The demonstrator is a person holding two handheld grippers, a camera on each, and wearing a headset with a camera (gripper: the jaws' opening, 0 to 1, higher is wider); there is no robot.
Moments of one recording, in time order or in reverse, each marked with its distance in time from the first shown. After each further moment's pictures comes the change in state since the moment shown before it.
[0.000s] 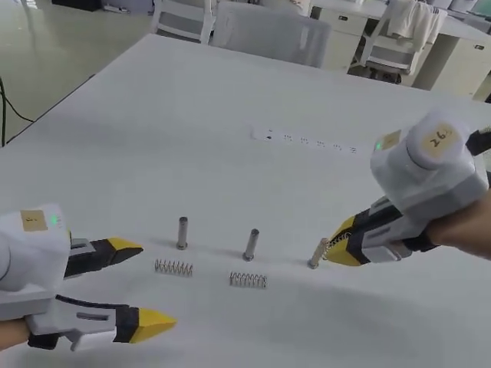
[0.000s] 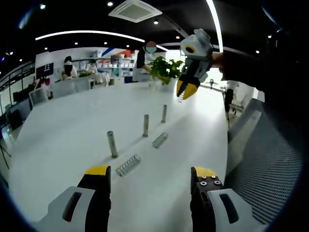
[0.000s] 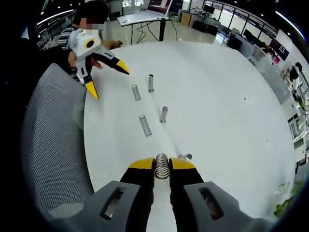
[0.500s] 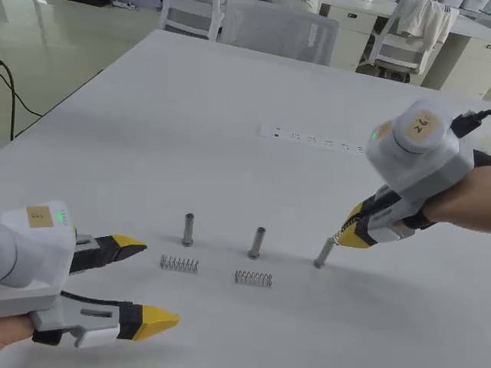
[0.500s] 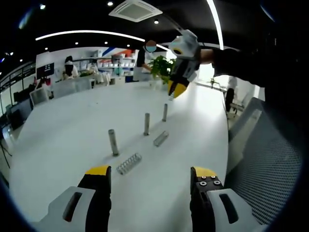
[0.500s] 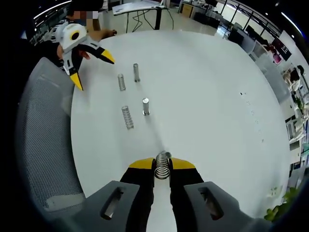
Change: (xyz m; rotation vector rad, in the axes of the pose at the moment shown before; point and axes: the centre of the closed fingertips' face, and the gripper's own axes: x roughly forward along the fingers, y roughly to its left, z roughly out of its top) left arm -0.002 0.002 -0.003 -0.001 0.006 0.010; right arm 0.013 -0.031 -0.006 -0.024 0.095 -0.017
